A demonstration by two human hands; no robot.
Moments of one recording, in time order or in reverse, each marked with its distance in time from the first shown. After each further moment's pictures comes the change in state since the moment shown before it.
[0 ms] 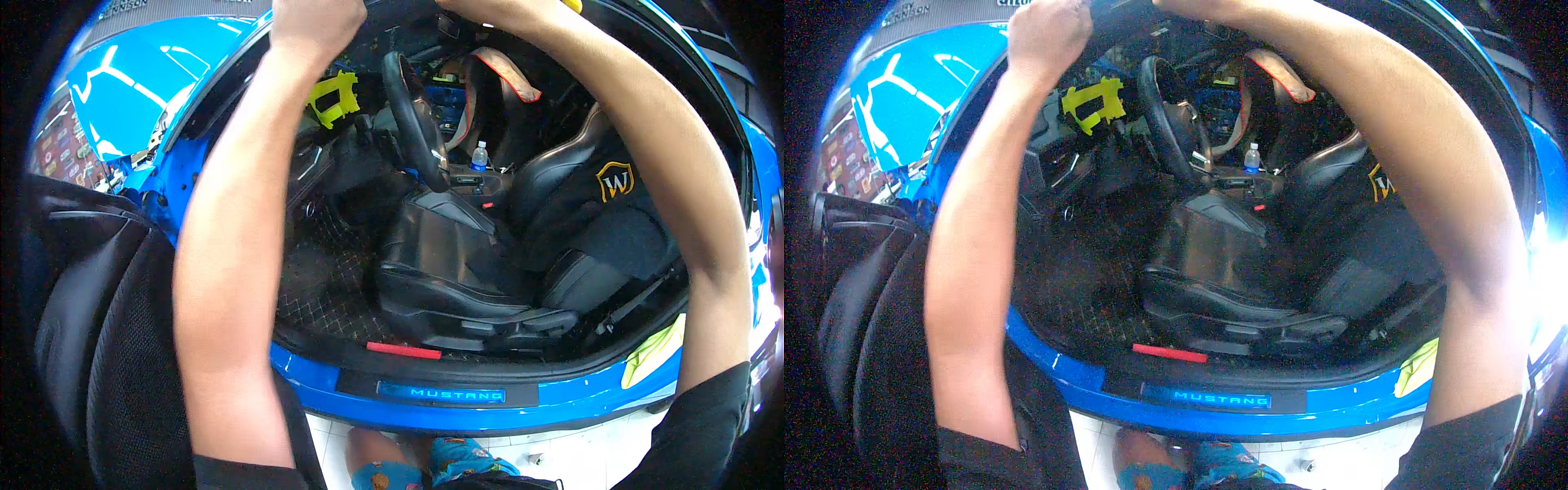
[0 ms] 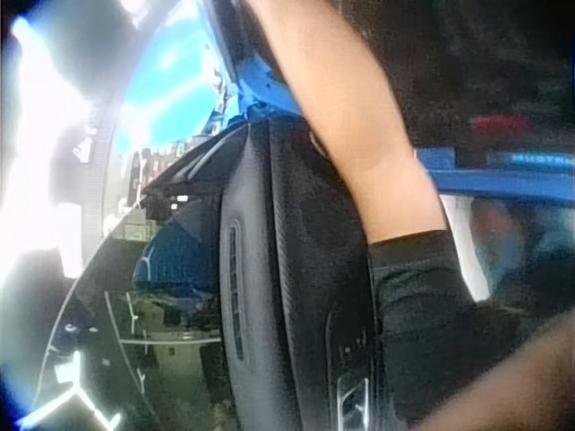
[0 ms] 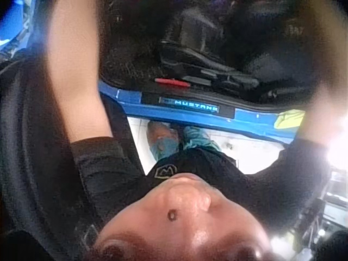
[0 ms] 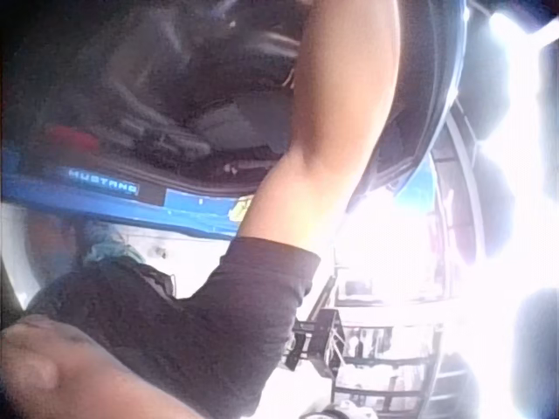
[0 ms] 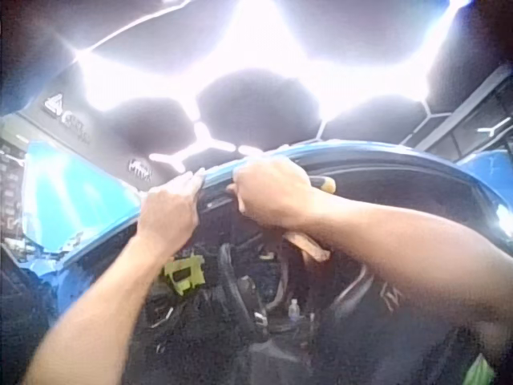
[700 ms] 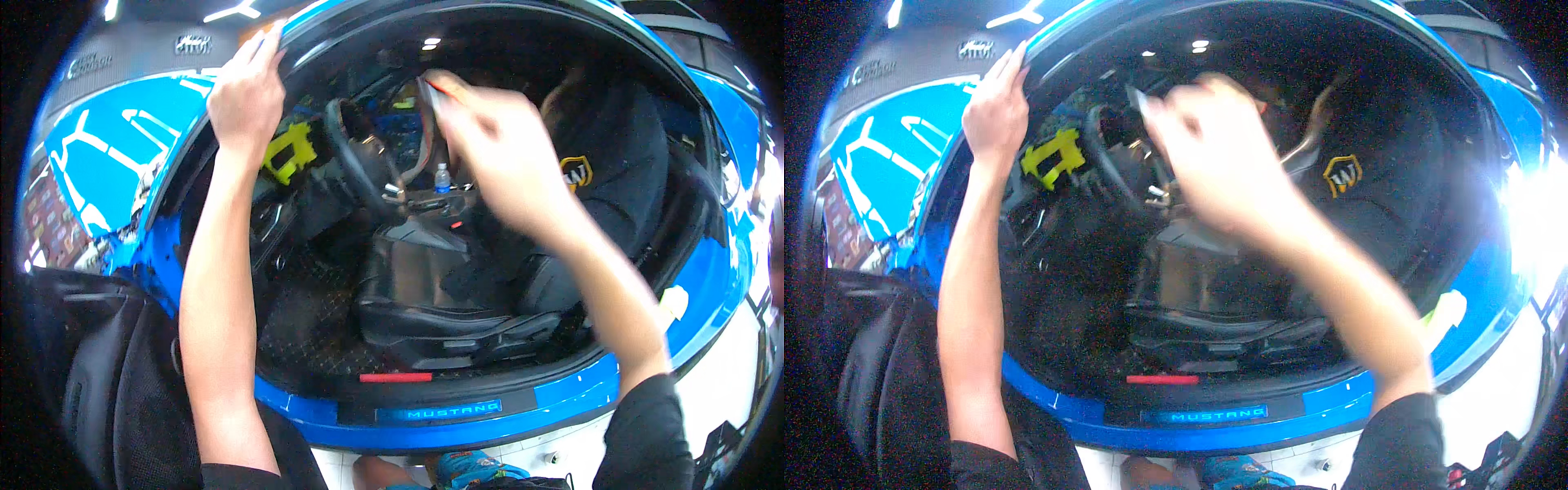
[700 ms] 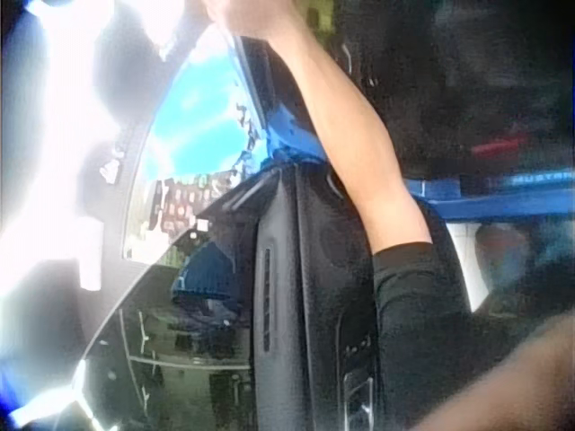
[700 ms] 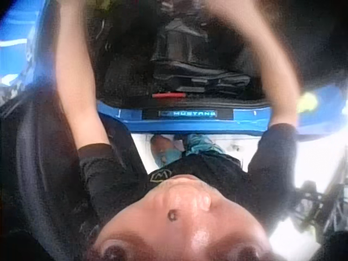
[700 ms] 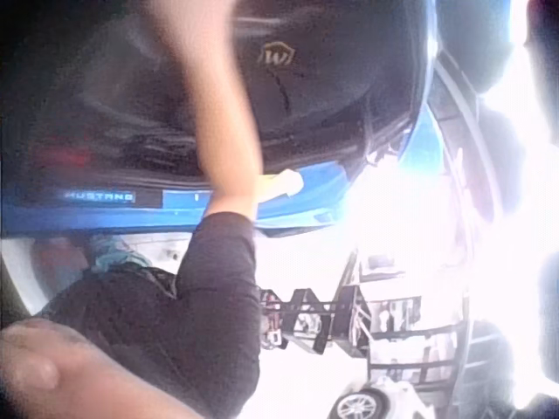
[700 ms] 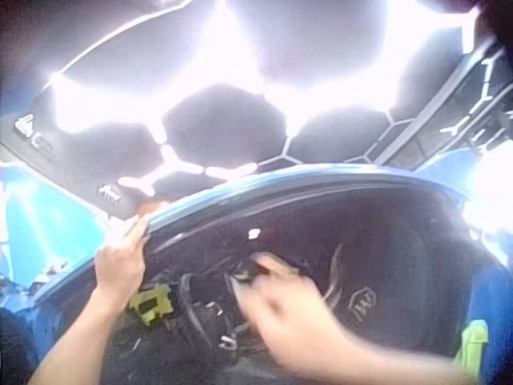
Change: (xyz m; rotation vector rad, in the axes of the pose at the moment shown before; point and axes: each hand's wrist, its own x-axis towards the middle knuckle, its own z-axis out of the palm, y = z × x) left_hand -0.011 0.001 0.021 0.045 0.082 -0.070; right_hand -0.137 -0.037 -0.097 0.793 -0.245 0.739
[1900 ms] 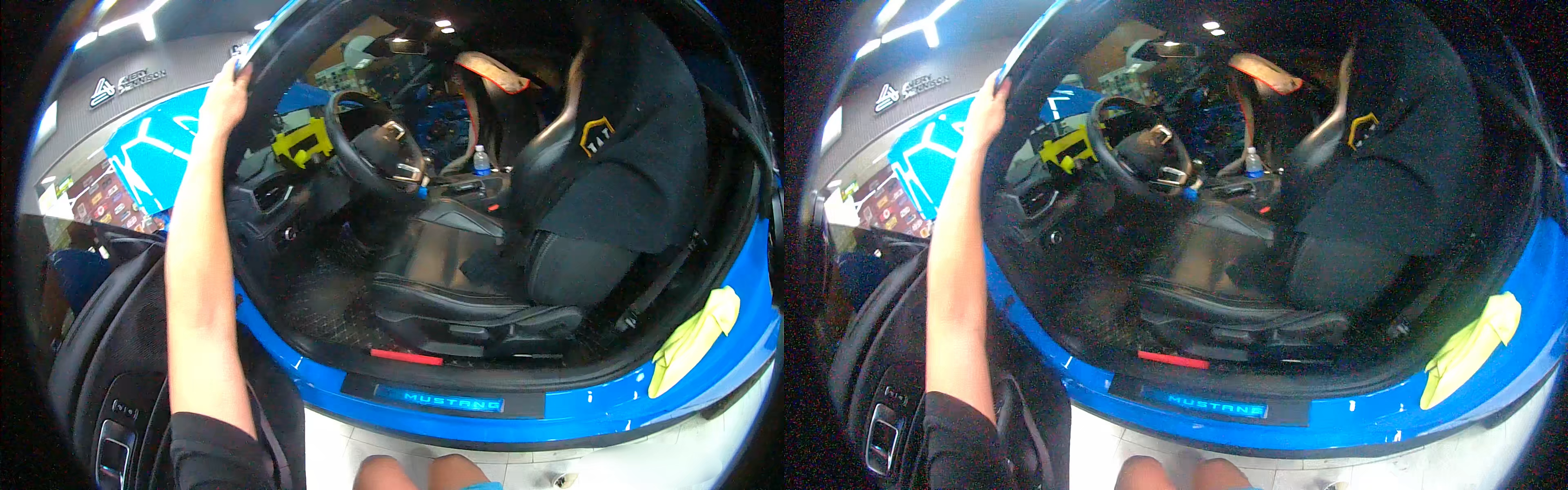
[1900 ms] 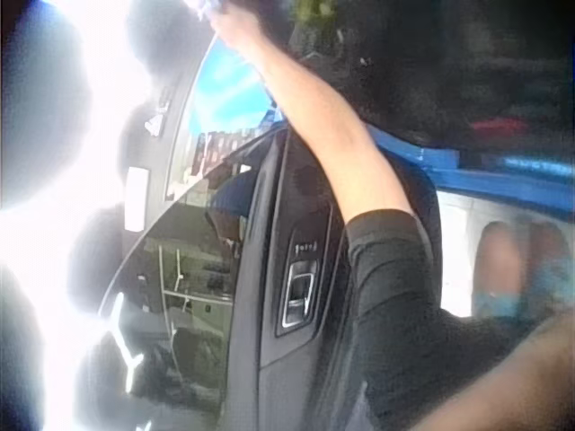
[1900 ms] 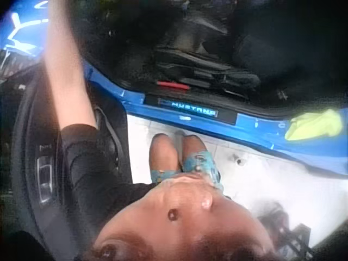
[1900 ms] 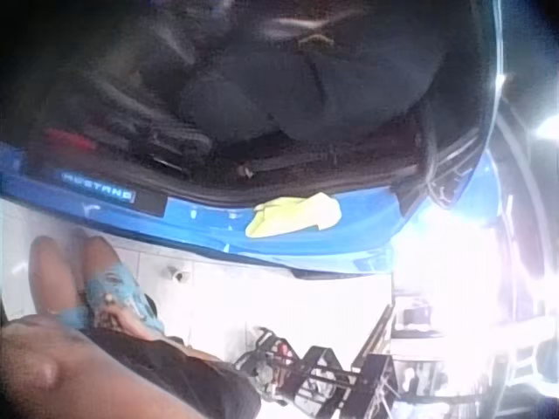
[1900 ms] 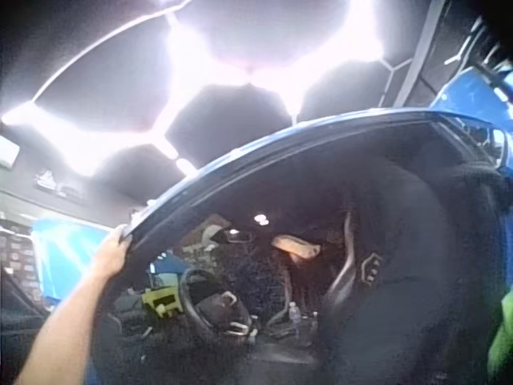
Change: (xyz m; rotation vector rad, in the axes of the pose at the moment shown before) left_hand 0.032 -0.007 -0.003 -0.049 -0.562 -0.283; right_hand -0.658 -0.078 -0.049 1.544 -0.523 2.028
